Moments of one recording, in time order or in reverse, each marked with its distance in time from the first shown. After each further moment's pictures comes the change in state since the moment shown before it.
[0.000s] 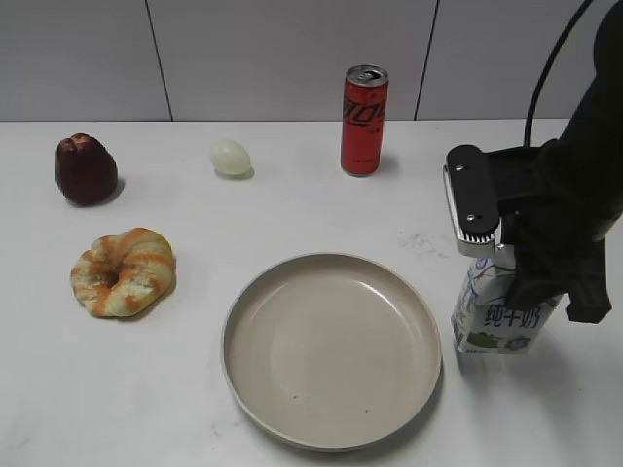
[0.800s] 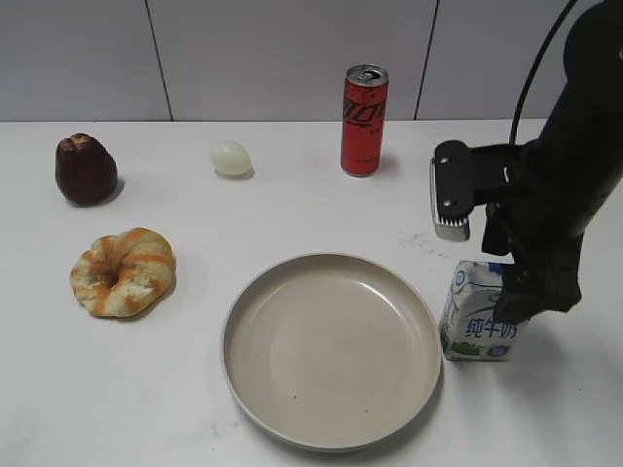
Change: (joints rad) left arm 0.000 0.000 0.000 0.000 0.000 0.000; right arm 0.000 0.062 -0.047 0.008 -0.002 0.104
